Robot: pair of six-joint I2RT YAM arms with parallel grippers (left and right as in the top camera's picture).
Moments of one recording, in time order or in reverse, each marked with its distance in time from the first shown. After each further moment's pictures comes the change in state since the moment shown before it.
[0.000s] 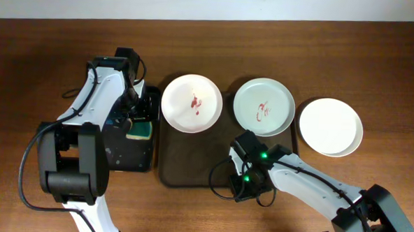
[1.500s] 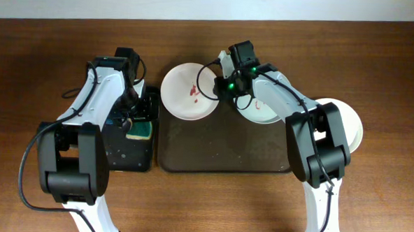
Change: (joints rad) left arm 0.000 0.000 0.000 0.004 0.000 0.000; right arm -0.268 0.702 0.920 0.194 -0.011 -0.177
